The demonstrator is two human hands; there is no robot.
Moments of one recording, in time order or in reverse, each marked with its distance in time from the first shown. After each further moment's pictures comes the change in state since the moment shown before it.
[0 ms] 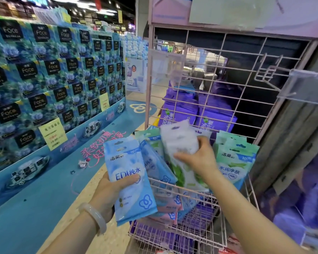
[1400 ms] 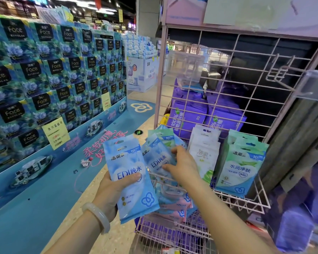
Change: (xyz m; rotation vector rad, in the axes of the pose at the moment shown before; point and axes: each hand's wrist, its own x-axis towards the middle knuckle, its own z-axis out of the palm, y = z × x) left_hand 0.000 0.006 -0.027 -0.069 0.007 0.043; right_hand -0.026 -0.010 0.068 -0.466 -0.167 -0.019
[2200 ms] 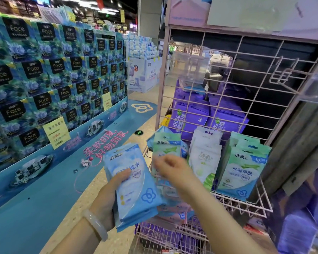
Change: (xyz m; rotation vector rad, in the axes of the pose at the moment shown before) left_hand -0.014 0.004 0.002 -0.174 -0.119 -0.226; right_hand -0.046 -0.041 -0.012 0.648 -0.221 -0.016
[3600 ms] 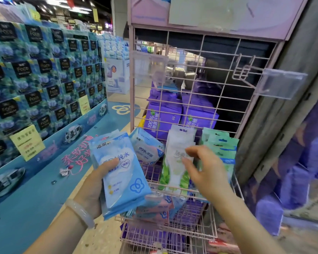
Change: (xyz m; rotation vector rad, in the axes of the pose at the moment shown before) left_hand 0.026 0.014 0.034 0.113 -0.053 0.014; right_hand -0.032 0.022 -0.106 -0.707 0.520 -0.489
